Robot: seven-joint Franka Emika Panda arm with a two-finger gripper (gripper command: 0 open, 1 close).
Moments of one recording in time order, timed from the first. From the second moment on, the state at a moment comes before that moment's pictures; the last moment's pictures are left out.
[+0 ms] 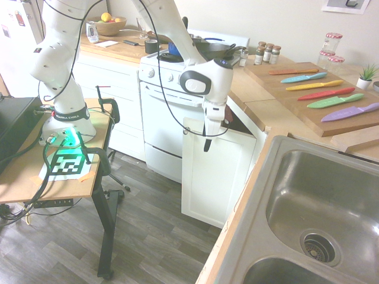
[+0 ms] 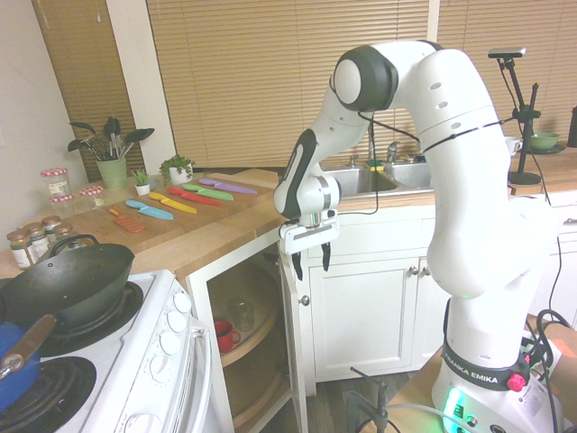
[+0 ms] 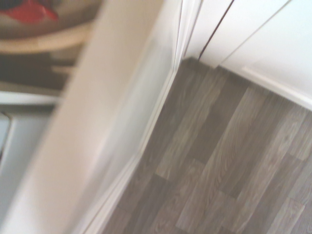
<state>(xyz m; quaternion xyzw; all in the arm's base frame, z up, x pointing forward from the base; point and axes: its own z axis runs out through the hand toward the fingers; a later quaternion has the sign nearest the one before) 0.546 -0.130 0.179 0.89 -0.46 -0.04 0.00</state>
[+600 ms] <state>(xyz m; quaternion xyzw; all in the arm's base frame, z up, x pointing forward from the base) 0.547 -0.119 0.169 0.90 -0.44 -0.01 0.00</state>
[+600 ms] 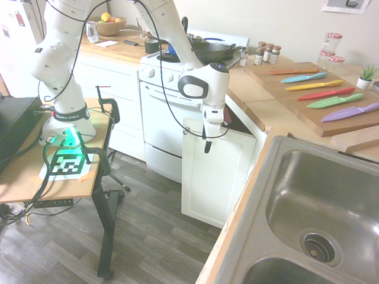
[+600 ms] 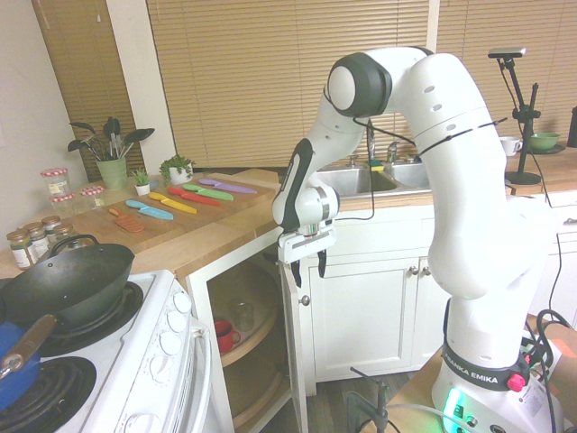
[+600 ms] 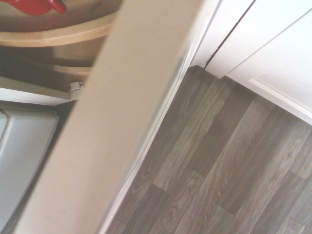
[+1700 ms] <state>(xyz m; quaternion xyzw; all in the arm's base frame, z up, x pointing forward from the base) 0.551 -0.115 0.181 0.91 -0.42 0.00 0.00</state>
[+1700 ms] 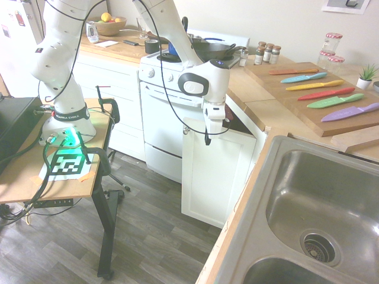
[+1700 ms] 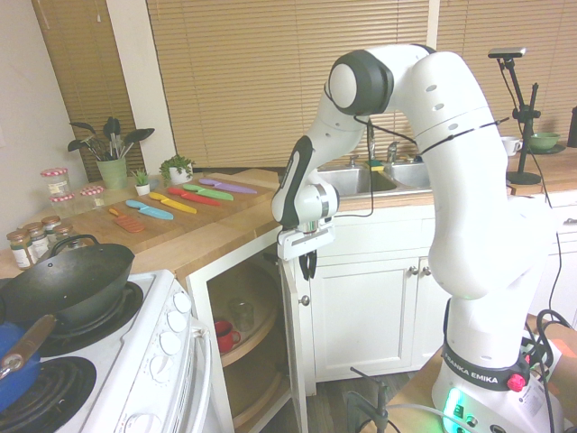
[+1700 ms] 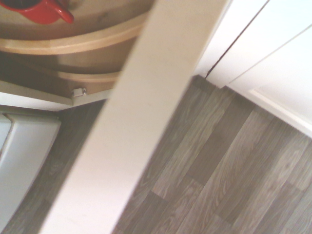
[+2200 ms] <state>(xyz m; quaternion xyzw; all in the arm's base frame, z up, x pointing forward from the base) 0.544 -0.091 0.194 0.93 -0.35 0.03 0.03</state>
